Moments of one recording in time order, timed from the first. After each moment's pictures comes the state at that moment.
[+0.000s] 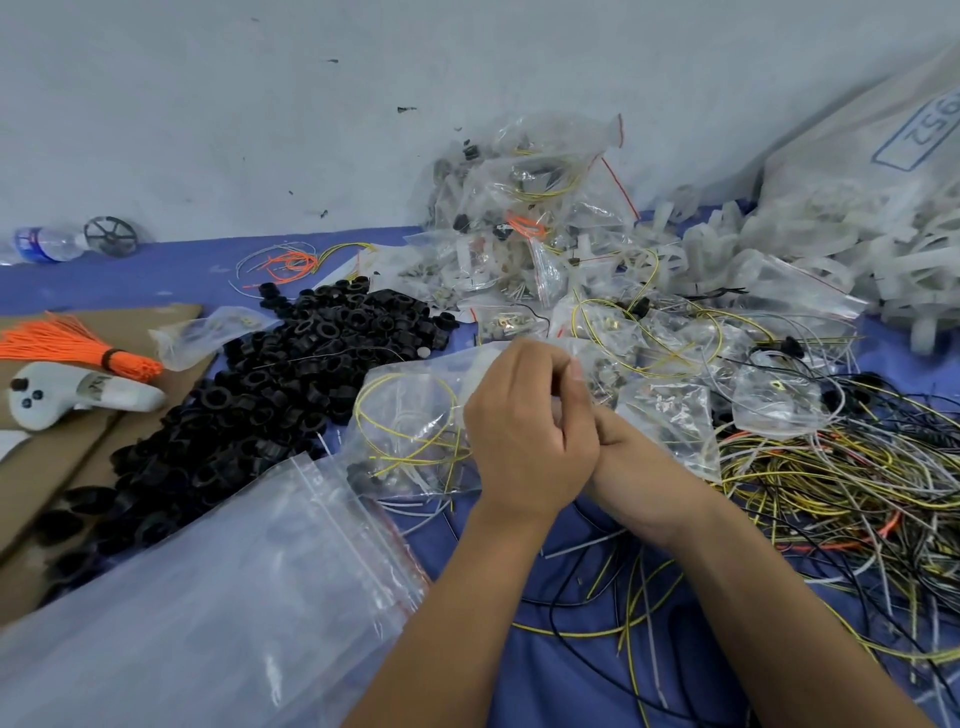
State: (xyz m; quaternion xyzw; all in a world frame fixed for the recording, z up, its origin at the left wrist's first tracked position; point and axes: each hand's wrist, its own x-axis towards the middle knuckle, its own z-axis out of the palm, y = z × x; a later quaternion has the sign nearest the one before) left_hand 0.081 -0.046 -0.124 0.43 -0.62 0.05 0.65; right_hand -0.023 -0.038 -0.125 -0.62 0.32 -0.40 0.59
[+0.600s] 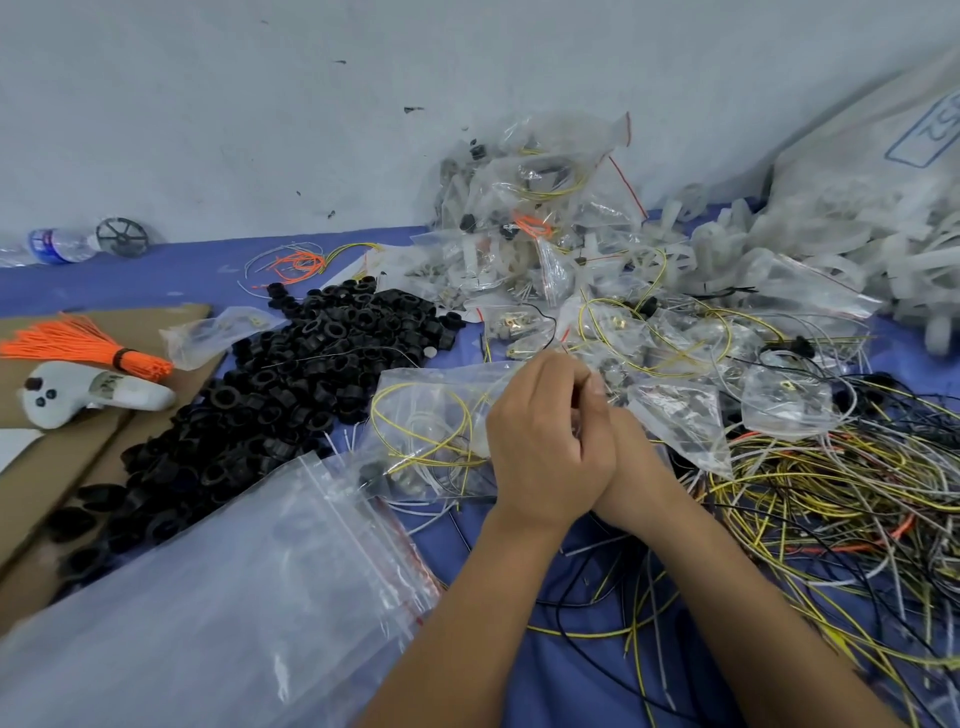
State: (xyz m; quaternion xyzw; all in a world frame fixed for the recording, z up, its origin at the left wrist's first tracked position) left_hand 0.074 -0.045 -0.133 0.43 -0.63 0.02 0.64; right_hand -0.019 -0.044 -0.128 -0.78 0.43 -0.37 0.26
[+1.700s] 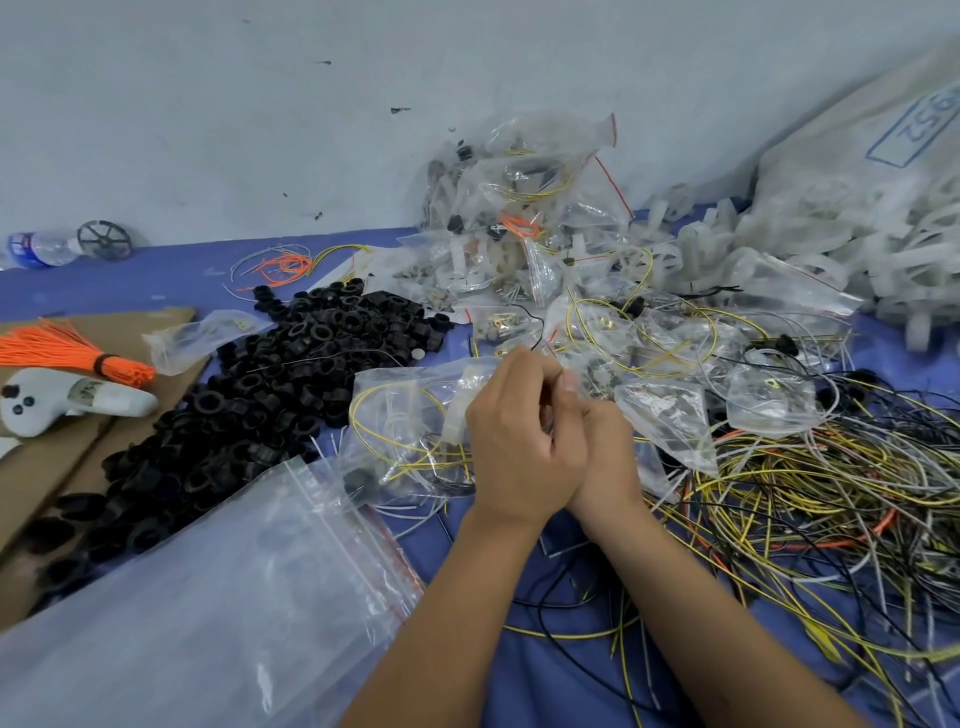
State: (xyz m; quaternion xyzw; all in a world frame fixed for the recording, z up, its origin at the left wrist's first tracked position) left_hand 0.082 -0.048 -0.133 0.43 -0.63 -0.01 0.65; right_hand 0.001 -0.056 -0.151 -0.62 0.50 -0.51 0.33
